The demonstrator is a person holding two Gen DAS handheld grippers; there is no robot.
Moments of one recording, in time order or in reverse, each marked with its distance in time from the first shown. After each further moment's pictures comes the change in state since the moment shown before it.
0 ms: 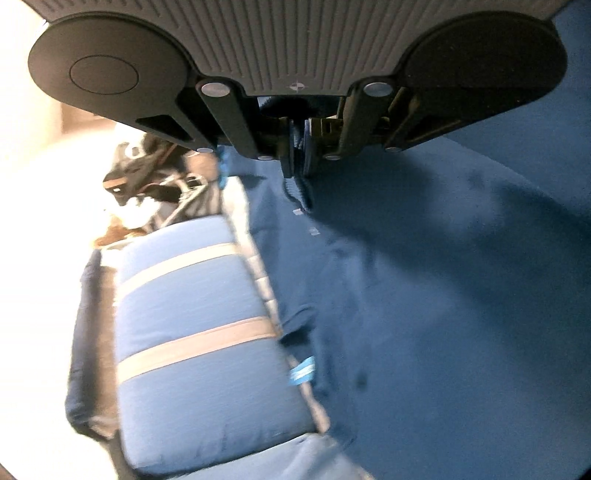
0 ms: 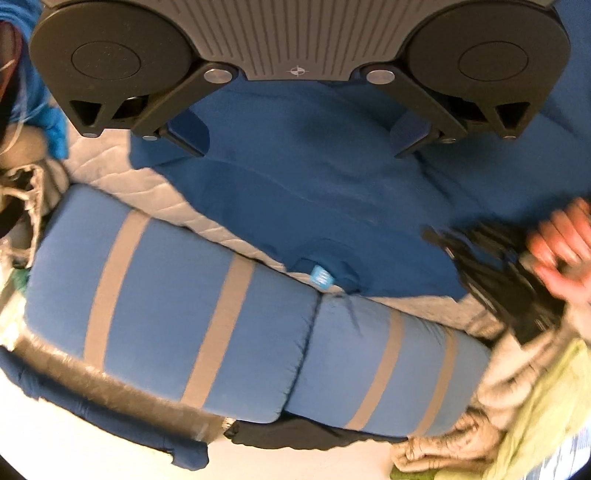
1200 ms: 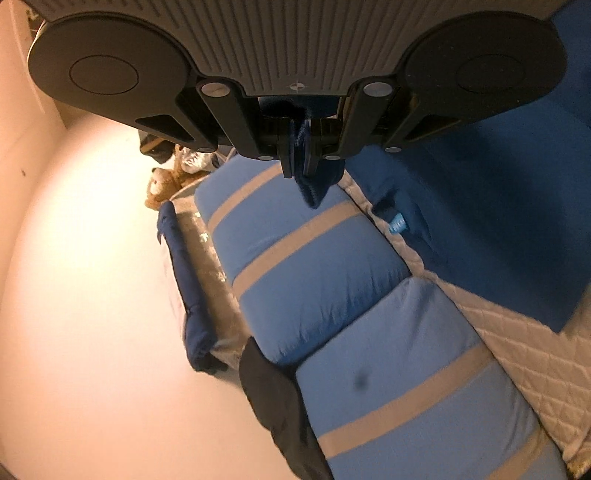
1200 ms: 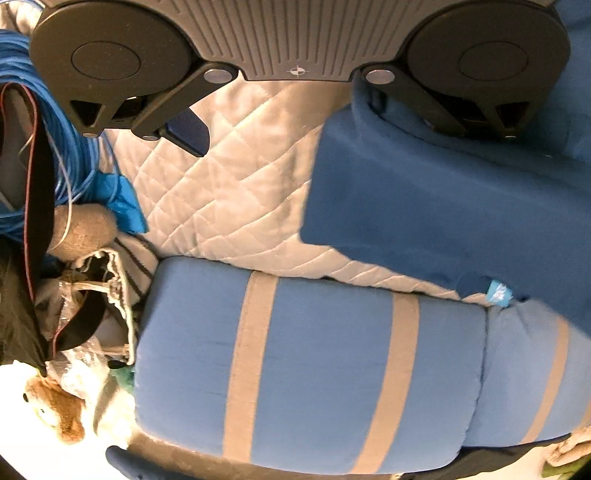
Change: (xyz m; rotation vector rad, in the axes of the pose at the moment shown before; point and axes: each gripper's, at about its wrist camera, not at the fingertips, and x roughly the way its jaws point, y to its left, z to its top) left arm -0.119 -0.092 0.015 0.241 -0.305 -0.085; right arm 0.098 -0.106 -0.024 0.279 0.066 -0.312
